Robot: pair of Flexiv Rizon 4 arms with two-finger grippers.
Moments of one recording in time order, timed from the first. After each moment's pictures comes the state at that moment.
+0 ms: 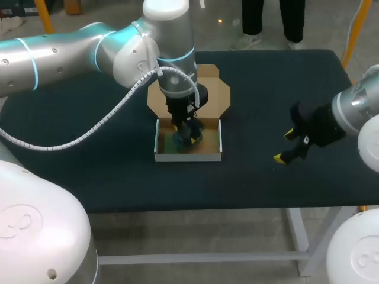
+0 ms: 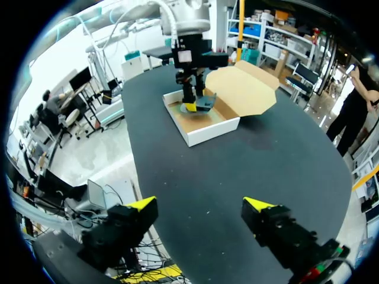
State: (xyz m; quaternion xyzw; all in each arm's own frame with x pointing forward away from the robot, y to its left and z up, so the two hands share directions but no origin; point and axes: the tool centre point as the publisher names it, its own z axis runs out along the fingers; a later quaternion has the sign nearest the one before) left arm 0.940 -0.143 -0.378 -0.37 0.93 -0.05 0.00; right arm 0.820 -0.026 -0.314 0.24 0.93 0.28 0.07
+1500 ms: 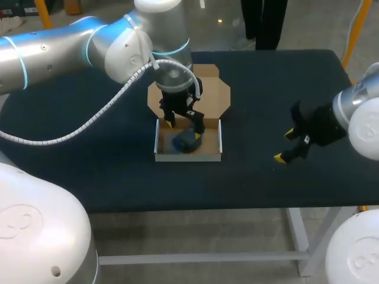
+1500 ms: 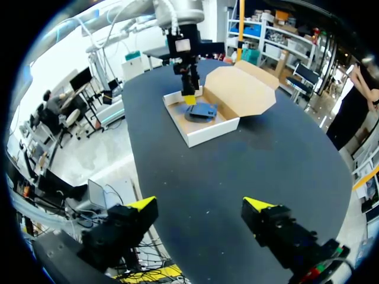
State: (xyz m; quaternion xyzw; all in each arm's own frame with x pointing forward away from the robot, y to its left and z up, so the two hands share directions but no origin) left arm 0.933 -0.140 -0.350 -0.47 0.88 -0.07 0.00; right arm 0.820 -0.027 -0.313 0.24 0.93 0.28 0.07
